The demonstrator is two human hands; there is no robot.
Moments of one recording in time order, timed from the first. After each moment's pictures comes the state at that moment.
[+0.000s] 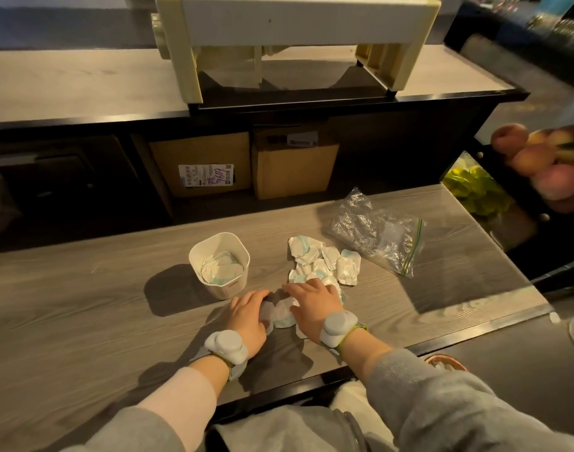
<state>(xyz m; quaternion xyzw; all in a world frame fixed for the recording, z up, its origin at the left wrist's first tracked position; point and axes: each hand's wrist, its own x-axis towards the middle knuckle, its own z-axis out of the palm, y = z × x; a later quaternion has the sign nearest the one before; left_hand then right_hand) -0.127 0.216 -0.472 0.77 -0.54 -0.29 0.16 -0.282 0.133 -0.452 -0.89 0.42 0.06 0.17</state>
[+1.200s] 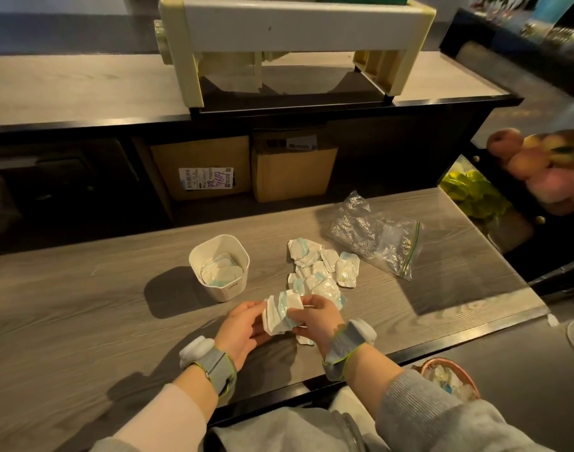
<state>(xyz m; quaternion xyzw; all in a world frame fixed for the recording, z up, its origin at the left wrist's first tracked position) -0.138 0.224 -0.446 0.60 -0.06 -0.62 0.50 -0.275 0.159 -0.435 -0.36 0.59 -0.21 0.69</state>
